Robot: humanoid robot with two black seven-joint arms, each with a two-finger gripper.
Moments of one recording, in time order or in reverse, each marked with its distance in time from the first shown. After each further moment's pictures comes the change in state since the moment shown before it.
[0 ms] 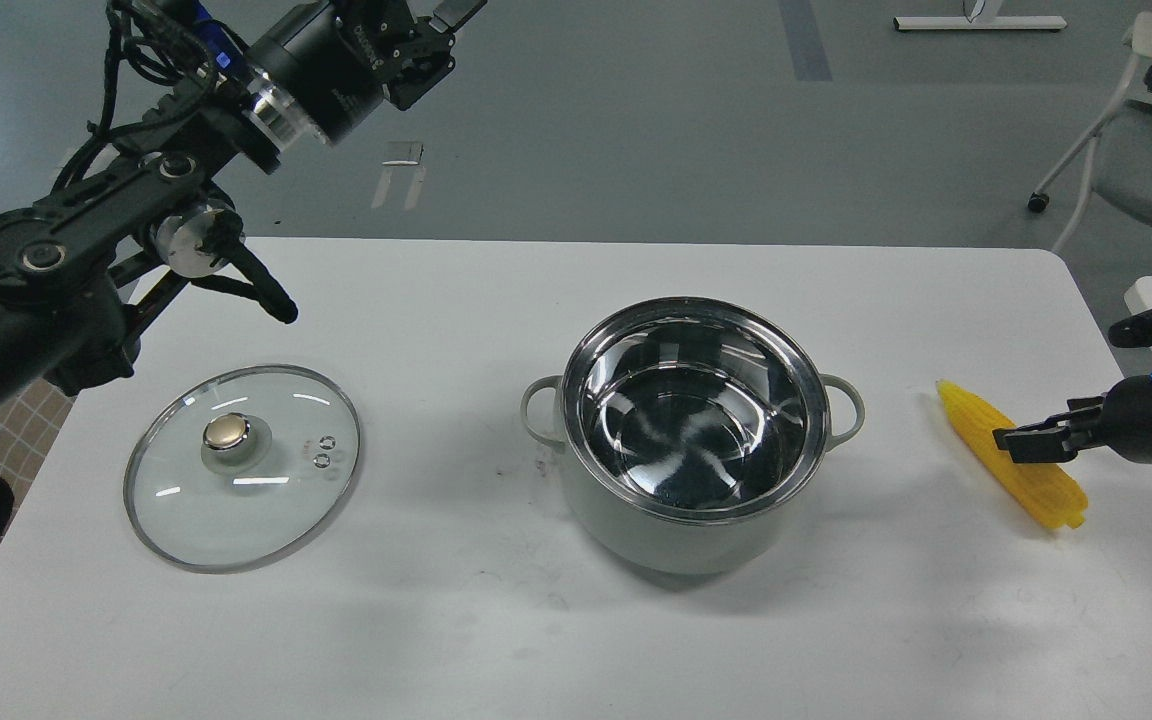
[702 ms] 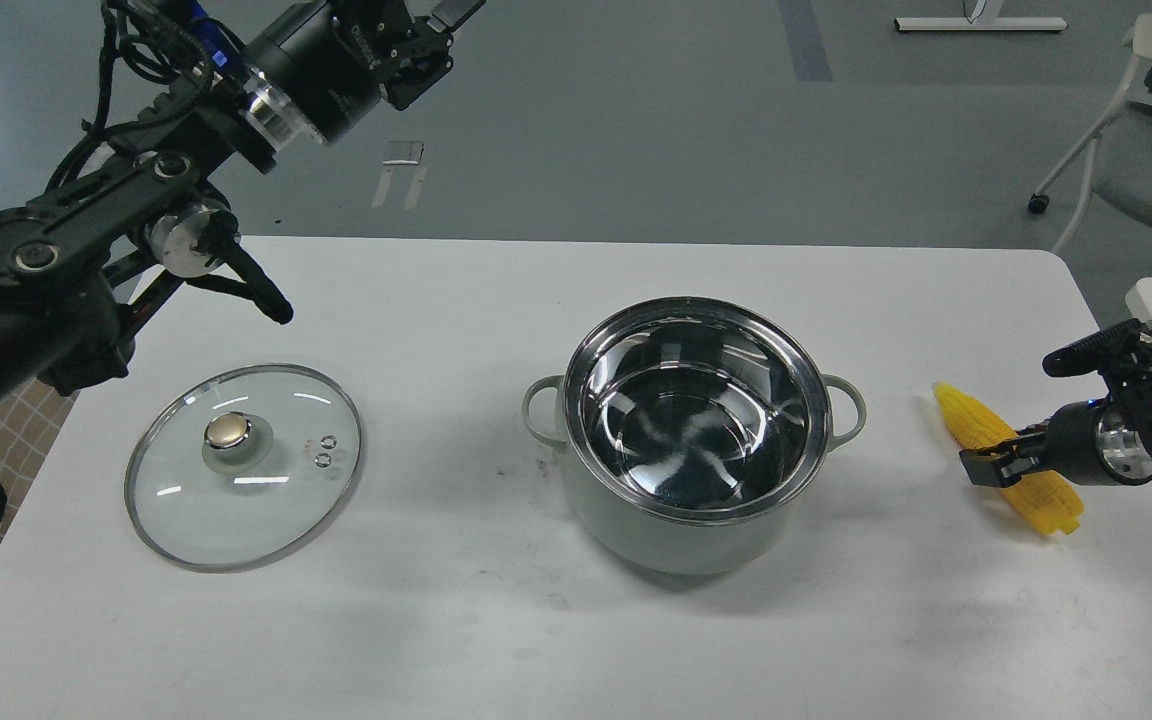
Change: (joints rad) left arm 0.002 0.009 0.004 -0.007 0.000 -0.002 0.000; right arm -0.012 0.089 -0.068 -0.067 0.001 -0.018 0.000
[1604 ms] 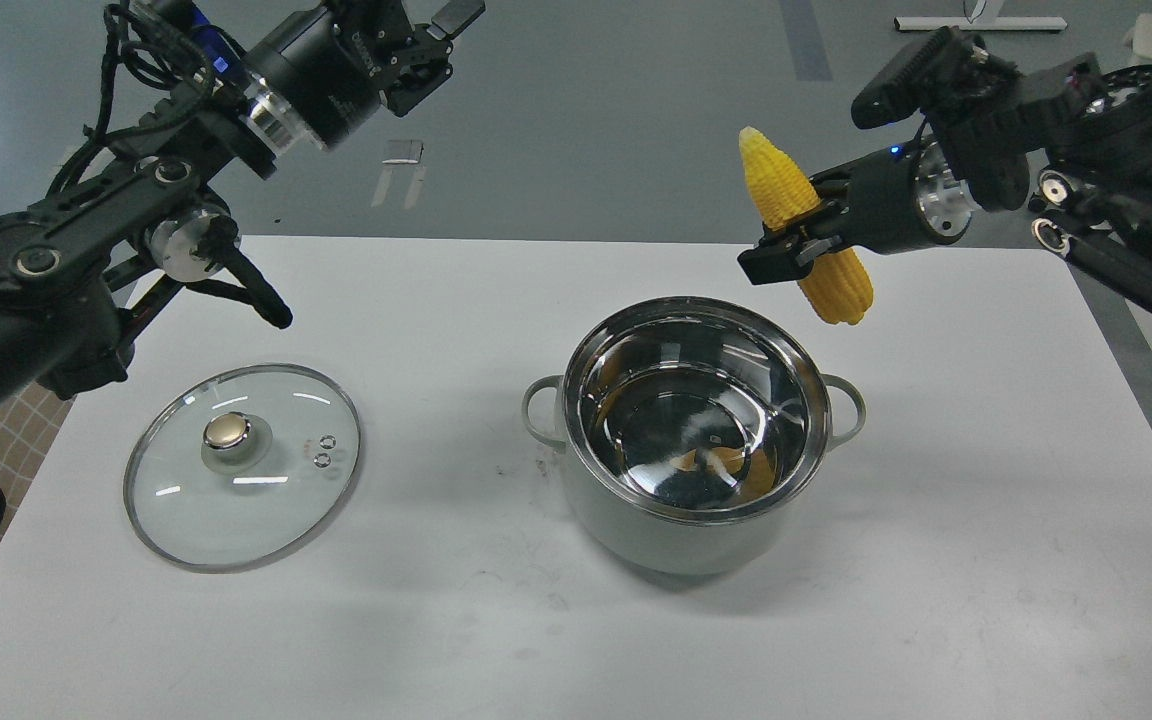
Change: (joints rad) left arm 0.009 0.002 0.000 0.000 0.002 -0.001 0.000; right arm 0.508 0.169 -0.010 0.346 0.055 0.127 0.000
